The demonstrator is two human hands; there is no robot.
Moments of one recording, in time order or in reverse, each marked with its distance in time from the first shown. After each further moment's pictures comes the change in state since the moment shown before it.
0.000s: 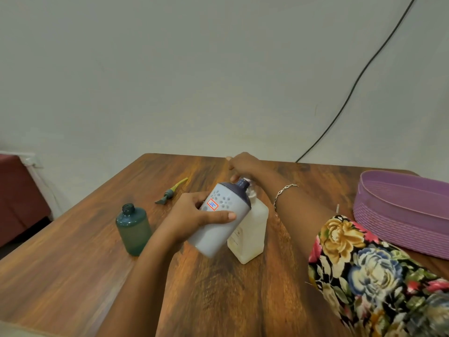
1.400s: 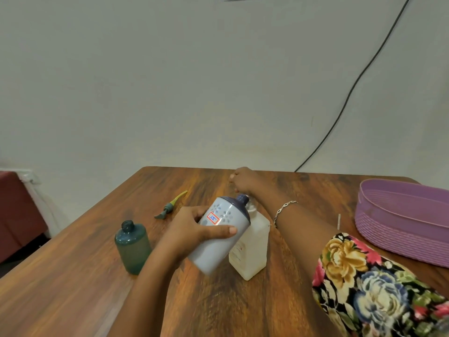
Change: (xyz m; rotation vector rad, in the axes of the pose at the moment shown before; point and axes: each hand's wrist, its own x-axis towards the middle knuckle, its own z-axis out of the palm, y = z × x) left_hand 0.003 0.006 -0.004 0.032 0.030 0.047; right_hand -0.002 0.000 -0.002 -0.025 0.081 -0.043
